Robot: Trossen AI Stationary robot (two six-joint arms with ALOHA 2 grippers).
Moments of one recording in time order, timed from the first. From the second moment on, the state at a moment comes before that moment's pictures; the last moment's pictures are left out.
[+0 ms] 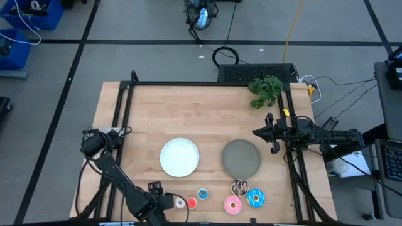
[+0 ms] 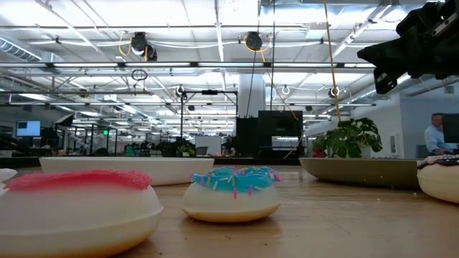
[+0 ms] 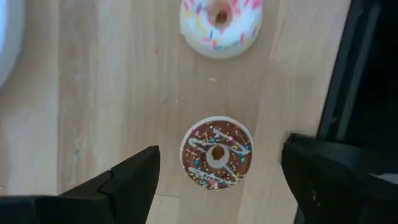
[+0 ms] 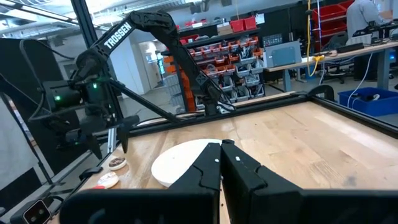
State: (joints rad) left arm -0.85 1.99 1.47 -0.93 -0.10 -0.99; right arm -0.03 0.01 0.01 0.08 -0.03 0.22
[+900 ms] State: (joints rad) left arm -0.84 2.06 1.47 -0.92 -0.05 -0.97; right arm -0.03 0.01 0.01 0.07 -0.03 0.23
